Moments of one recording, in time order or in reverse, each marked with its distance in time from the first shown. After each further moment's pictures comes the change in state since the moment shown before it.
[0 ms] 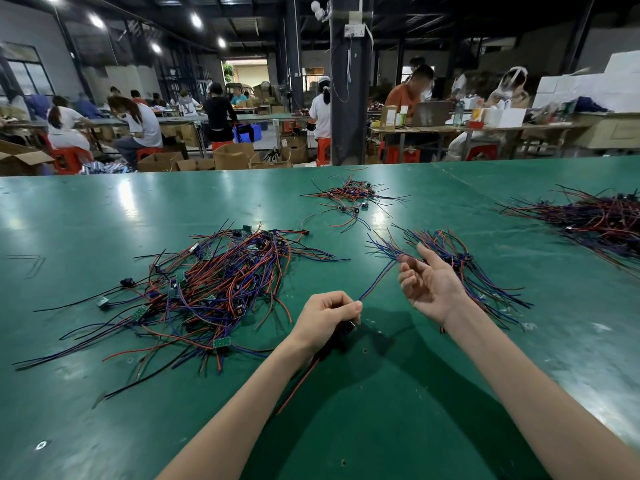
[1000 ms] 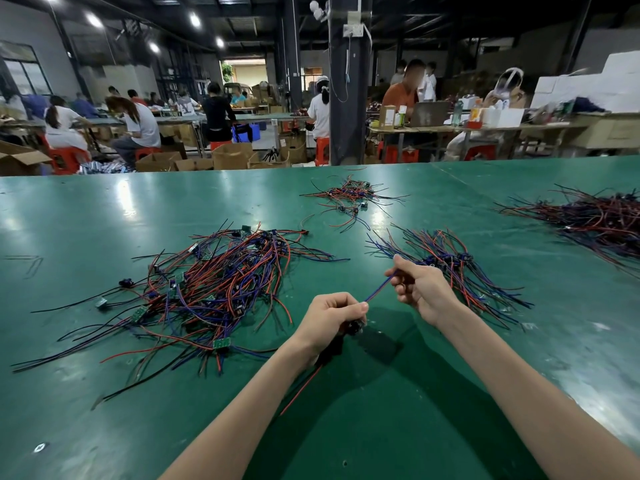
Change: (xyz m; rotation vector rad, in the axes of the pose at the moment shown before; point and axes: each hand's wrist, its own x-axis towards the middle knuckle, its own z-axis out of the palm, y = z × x) left_hand 0.003 -0.001 0.006 -0.134 -0.041 -0.019; right_hand 0.005 0.013 0.004 -0.485 0.126 -0.167
